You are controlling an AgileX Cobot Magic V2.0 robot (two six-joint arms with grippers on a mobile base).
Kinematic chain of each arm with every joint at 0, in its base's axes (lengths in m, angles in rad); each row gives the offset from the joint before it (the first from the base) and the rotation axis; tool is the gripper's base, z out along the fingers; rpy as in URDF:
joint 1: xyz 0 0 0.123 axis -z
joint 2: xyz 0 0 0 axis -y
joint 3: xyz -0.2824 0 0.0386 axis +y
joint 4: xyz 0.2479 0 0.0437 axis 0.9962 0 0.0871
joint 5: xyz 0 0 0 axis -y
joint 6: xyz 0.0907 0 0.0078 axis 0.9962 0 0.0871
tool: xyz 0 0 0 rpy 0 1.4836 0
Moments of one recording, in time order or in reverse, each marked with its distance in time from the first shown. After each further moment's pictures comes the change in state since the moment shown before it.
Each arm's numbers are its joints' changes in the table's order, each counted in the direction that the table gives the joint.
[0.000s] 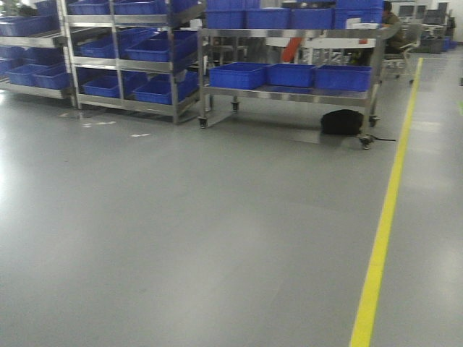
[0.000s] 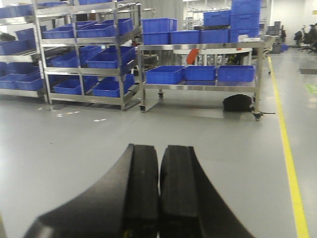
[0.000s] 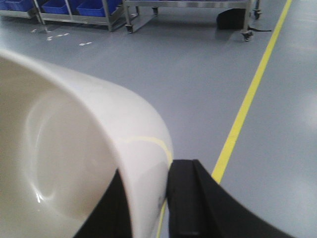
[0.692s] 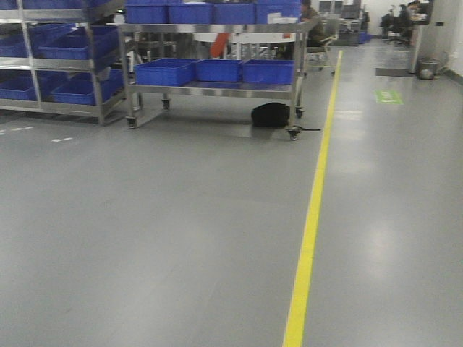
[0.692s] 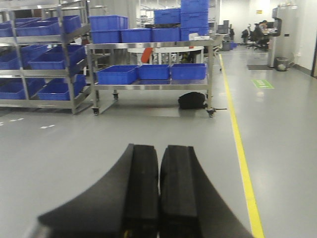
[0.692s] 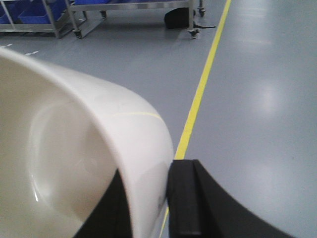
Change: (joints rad) left arm 0.000 0.000 0.000 0.000 0.000 0.000; right arm 0.000 0.000 0.000 0.000 0.000 0.000
